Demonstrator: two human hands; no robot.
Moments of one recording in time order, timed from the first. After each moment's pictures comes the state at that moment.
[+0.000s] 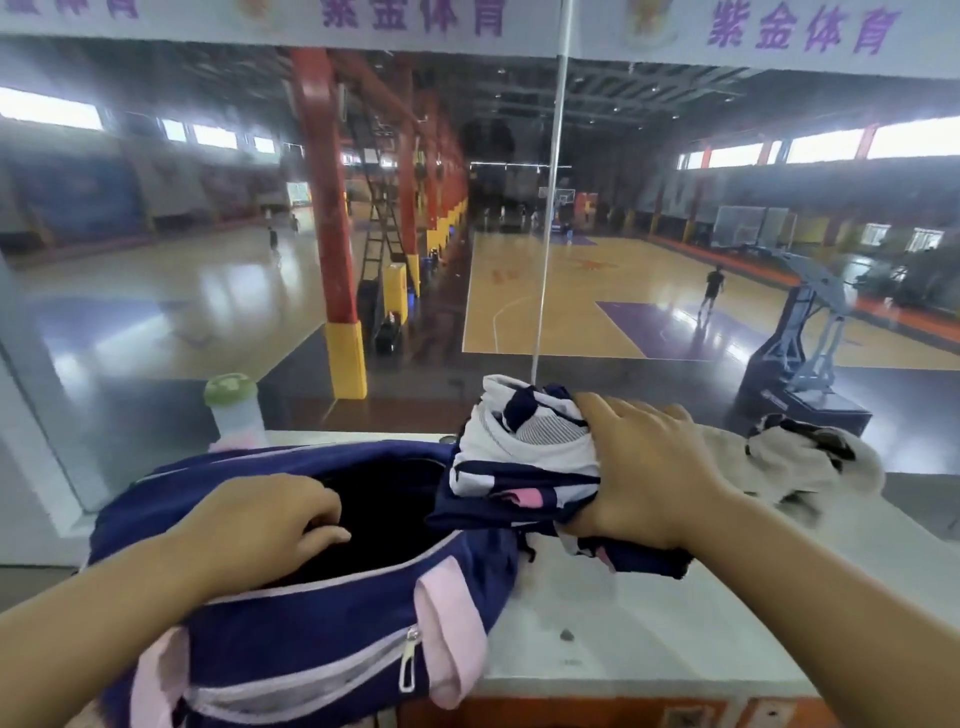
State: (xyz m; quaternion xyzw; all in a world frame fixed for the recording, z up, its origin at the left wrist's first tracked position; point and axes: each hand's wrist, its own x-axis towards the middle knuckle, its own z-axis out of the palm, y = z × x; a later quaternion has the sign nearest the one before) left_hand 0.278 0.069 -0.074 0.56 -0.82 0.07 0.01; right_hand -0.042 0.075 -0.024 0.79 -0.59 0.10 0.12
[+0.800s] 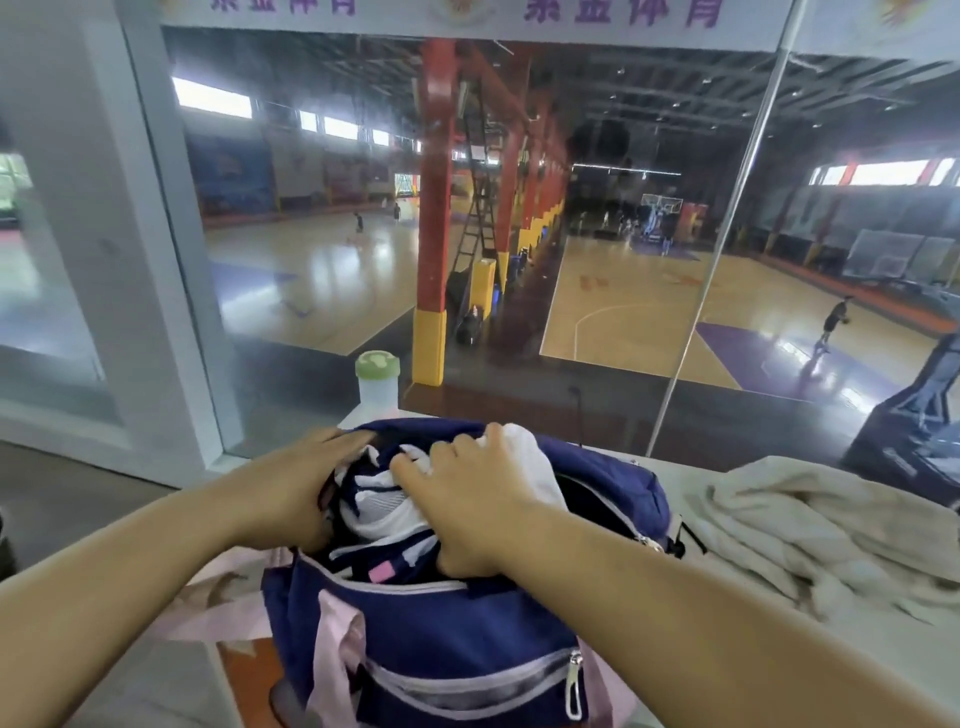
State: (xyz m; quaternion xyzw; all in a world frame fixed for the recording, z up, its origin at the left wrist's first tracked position) left_hand 0.412 0.072 -0.086 0.64 -0.75 -0.10 0.11; right_hand 0.205 0.051 -0.064 0.92 -0.32 0.02 0.24
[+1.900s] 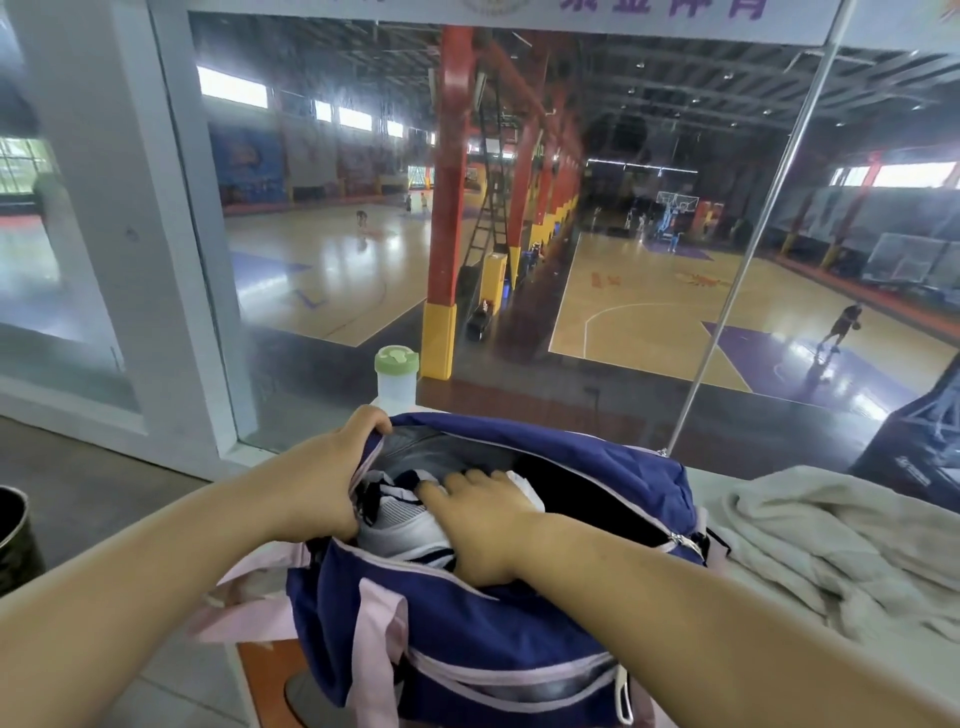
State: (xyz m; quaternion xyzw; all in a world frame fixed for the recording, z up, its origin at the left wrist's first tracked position) left_hand 0.407 0.074 -0.080 0.69 -0.70 -0.15 0.14; right_hand 0.226 0.009 -0.120 0.94 -0.32 -0.06 0.06
